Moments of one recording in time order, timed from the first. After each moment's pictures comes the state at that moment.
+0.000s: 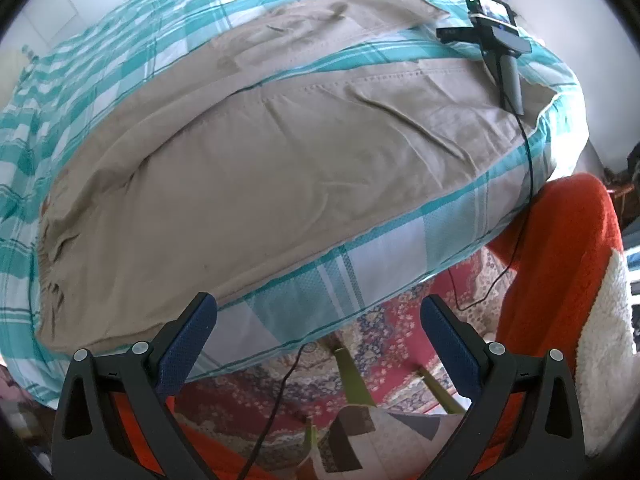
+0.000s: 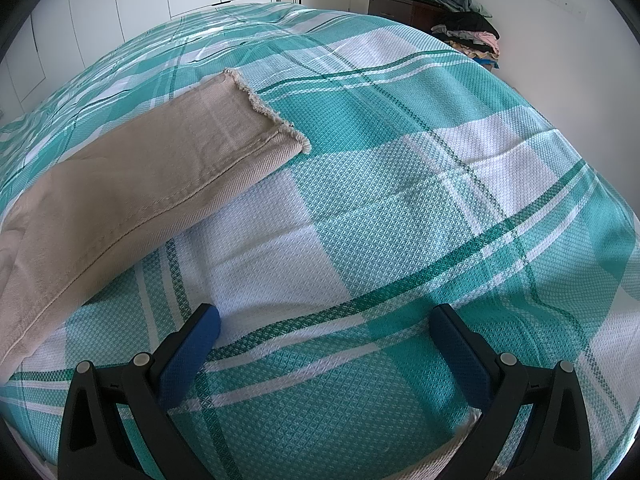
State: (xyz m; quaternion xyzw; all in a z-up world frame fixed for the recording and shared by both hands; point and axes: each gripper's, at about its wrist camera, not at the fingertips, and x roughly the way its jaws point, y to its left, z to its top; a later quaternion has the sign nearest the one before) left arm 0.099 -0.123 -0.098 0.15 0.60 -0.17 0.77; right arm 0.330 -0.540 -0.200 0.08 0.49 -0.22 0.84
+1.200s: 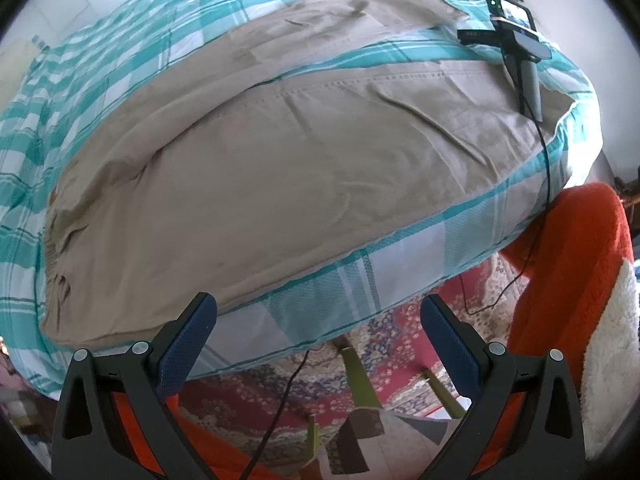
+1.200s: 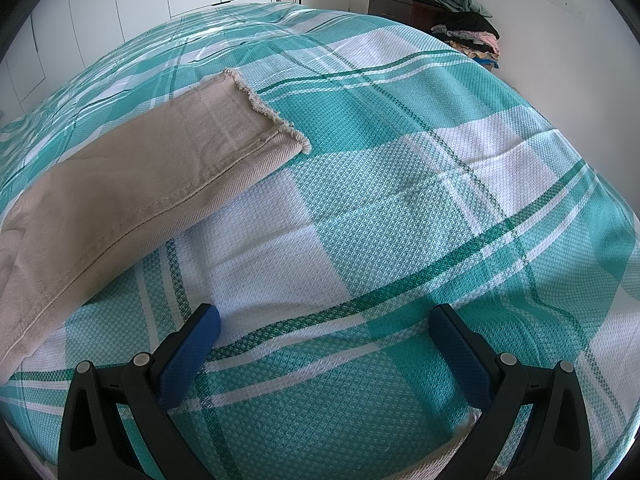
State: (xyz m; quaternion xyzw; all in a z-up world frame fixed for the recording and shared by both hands) left arm 0.107 -0.116 -0.103 0.15 0.60 -0.14 0.77; right arm 0.330 -0.540 -0.201 0.08 0.49 -0.22 0.84
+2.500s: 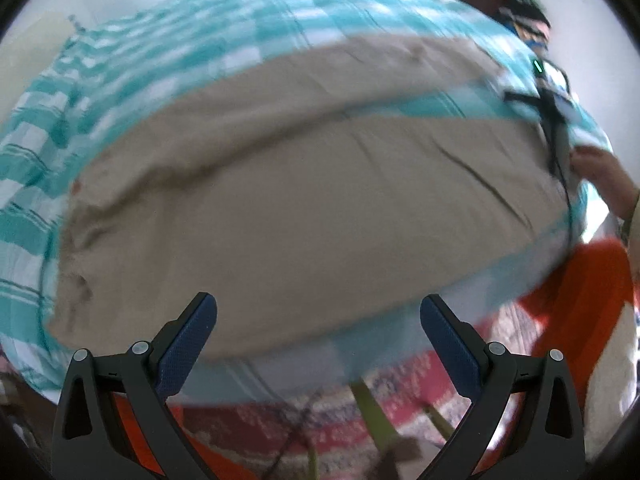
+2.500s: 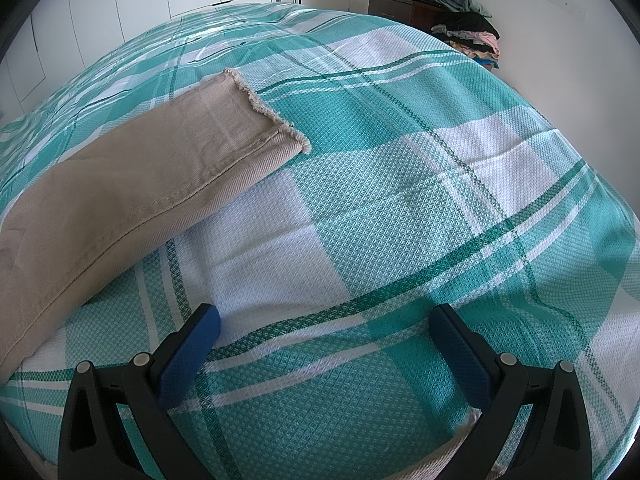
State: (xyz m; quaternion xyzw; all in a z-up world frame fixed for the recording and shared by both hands) left arm 0.150 -0.049 -0.085 0.09 0.55 -0.10 0.82; right arm 0.330 -0.540 -0.201 0.08 0.49 -0.22 0.84
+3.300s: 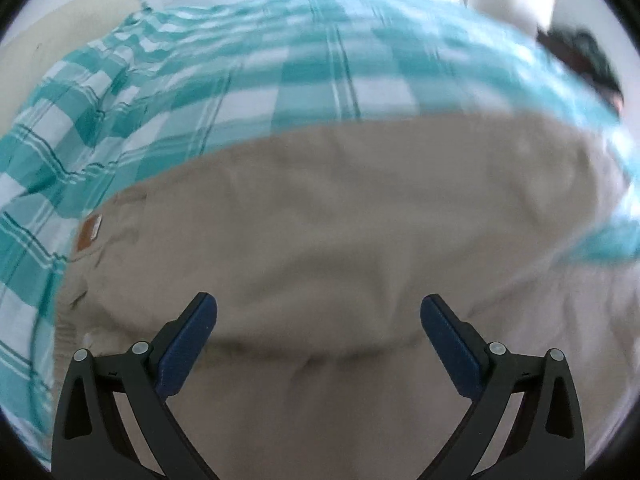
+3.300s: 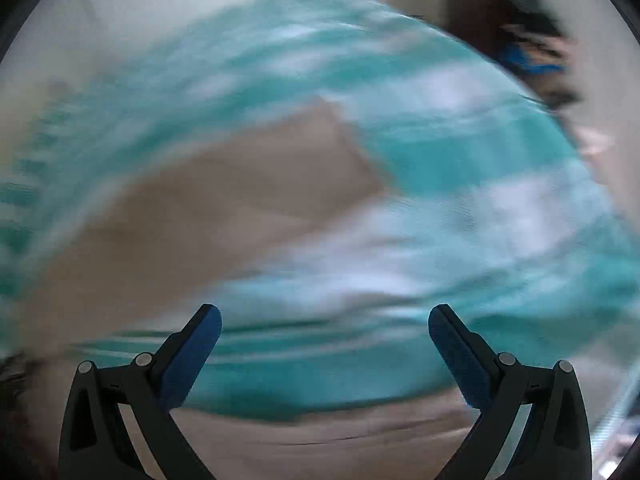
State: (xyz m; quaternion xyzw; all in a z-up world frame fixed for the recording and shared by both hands) left arm 0.325 0.048 -0.165 0.02 0.50 0.00 0.87; right arm 0.340 -0.505 -0.110 0.13 0.52 -0.03 0.84
